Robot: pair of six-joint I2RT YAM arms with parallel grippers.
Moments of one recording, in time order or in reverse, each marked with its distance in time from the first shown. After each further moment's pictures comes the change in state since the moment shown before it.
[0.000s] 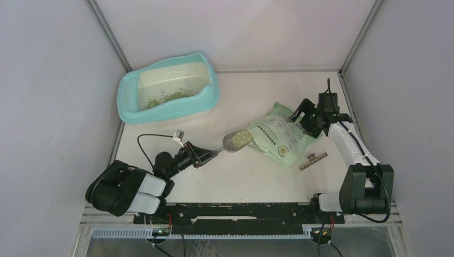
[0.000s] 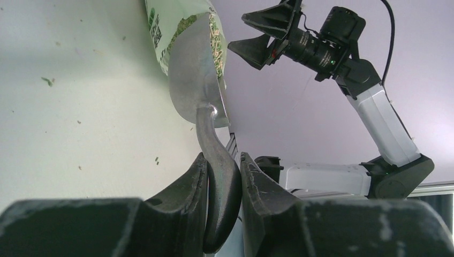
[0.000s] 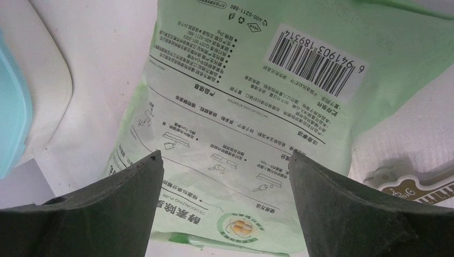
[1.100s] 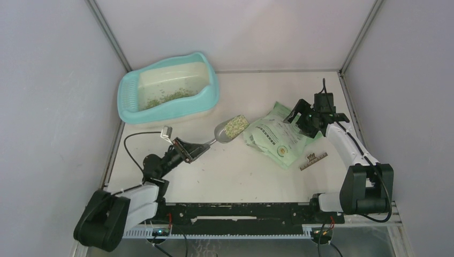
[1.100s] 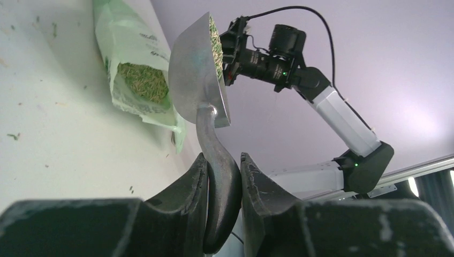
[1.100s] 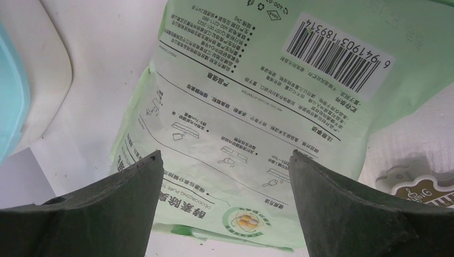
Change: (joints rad) left arm 0.123 -0.269 0.000 -0.083 0.083 -0.020; right arm 0.041 0.000 0.000 0.000 0.003 0.003
